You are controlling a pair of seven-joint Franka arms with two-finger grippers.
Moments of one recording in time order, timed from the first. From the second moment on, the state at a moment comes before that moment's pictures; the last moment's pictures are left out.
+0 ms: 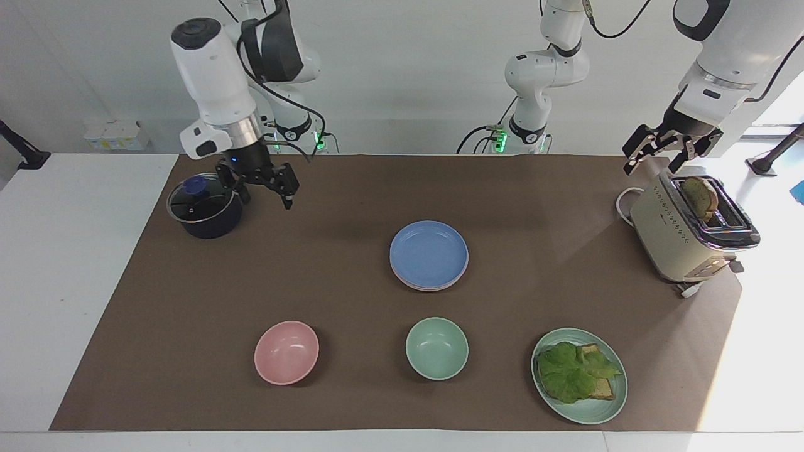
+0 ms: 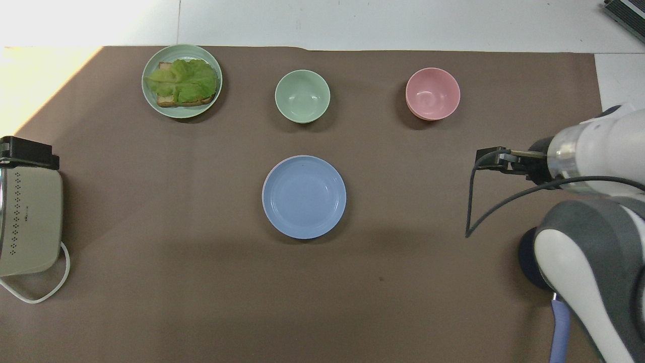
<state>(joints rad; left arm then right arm) 0.10 -0.04 -0.10 -1.59 -0.03 1.59 -0.01 0.07 -0.08 0.02 -1.83 0.00 1.87 0.29</state>
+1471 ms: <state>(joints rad) 0.10 -0.04 -0.09 -1.59 -0.03 1.58 -0.01 -0.01 0.00 0.03 -1.54 -0.03 1.50 0.18</state>
